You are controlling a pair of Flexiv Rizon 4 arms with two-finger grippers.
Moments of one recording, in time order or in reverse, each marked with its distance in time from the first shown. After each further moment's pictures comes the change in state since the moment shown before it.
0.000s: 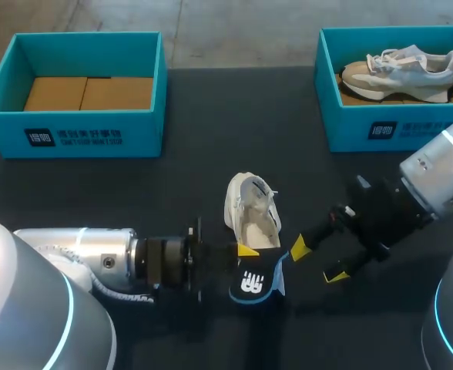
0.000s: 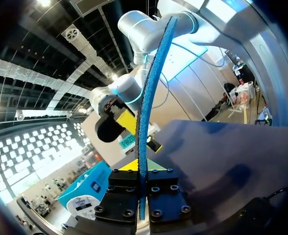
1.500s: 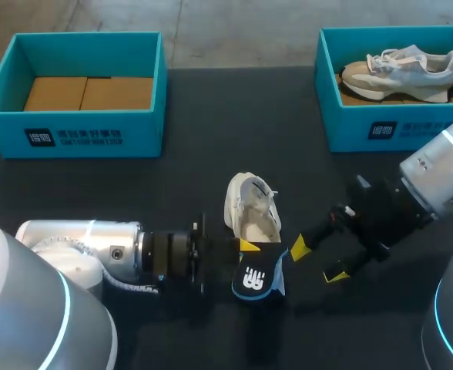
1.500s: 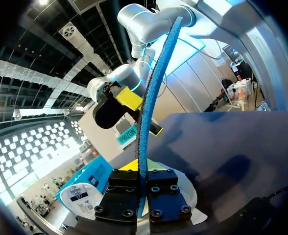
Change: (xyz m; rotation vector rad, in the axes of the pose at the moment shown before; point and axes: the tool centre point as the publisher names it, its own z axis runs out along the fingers) left arm -0.004 0.036 0.004 -0.026 0.025 0.012; right arm 0.000 0.000 0.000 0.000 0.000 0.000
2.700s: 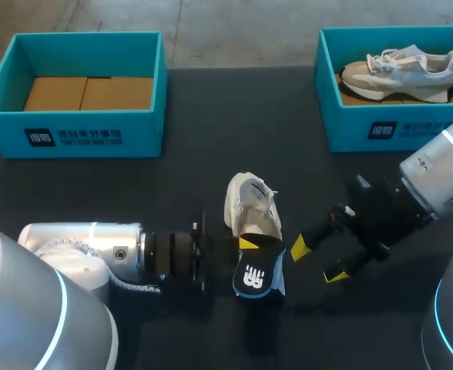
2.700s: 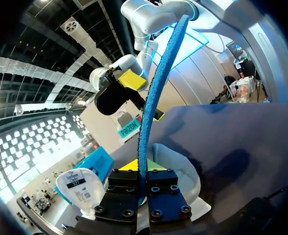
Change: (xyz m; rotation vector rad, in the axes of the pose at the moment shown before) left arm 0.000 0.025 0.000 -0.054 -0.019 -0.019; right arm 0.000 0.000 0.000 0.000 0.000 0.000
